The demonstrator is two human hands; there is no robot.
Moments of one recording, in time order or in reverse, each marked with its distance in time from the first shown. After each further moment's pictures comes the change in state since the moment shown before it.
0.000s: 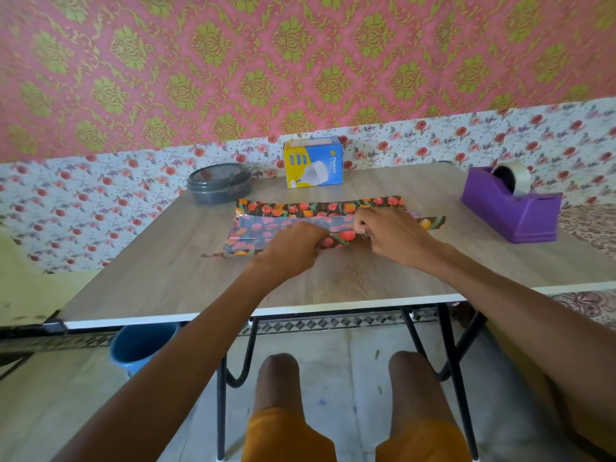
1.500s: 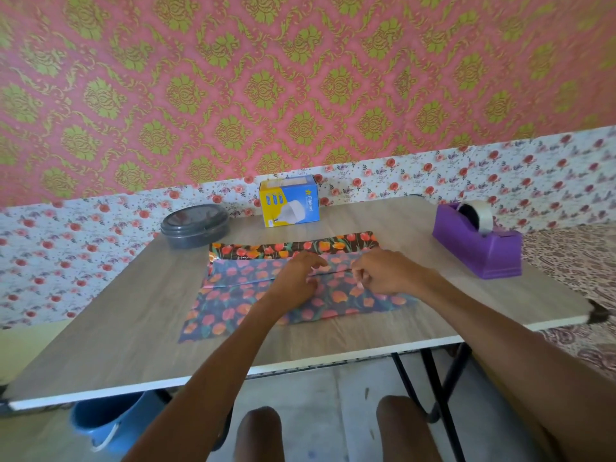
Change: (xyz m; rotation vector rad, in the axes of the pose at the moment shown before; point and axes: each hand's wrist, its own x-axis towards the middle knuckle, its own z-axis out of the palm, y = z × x) left_hand 0.063 -0.010 0.057 -0.345 0.091 -0.011; right_hand 0.007 0.049 -0.001 0.041 -0.354 0.105
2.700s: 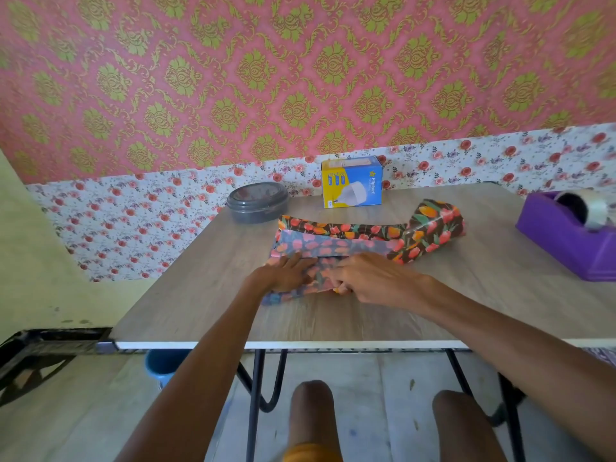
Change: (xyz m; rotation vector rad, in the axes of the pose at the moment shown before) left_hand -0.062 -0.096 -0.082 0.430 -0.634 -0.296; right_hand 0.033 -0.142 0.011 -0.106 0.127 -0.507
